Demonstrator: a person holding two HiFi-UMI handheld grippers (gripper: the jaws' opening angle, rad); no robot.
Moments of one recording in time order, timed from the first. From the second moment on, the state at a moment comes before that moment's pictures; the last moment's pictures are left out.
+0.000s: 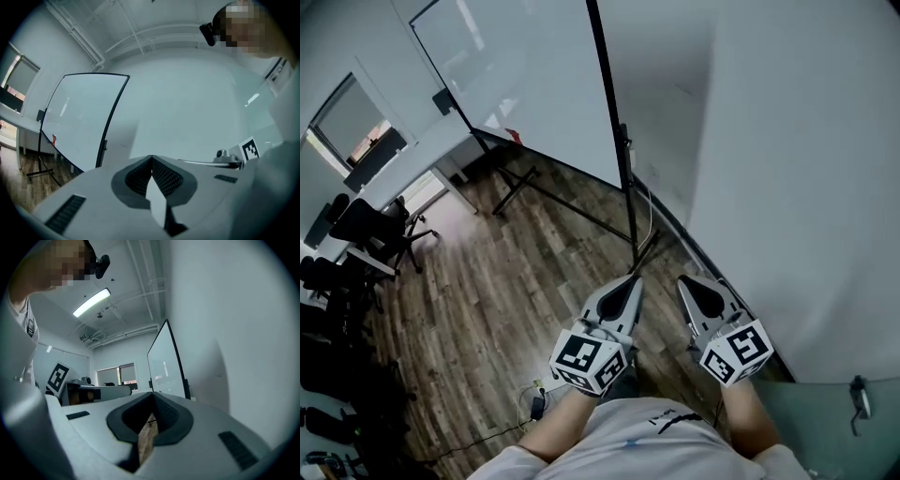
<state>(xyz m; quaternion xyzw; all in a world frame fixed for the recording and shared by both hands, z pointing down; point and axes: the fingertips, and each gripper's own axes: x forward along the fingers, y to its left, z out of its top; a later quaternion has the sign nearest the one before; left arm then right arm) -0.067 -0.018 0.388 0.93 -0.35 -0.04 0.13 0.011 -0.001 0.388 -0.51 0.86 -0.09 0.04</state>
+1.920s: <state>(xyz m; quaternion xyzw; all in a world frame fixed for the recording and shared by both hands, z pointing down) -0.052 -0.409 0.439 0.84 -0.53 0.00 0.14 -0.005 -0.482 0.535 -0.39 0.91 -0.08 -0.08</state>
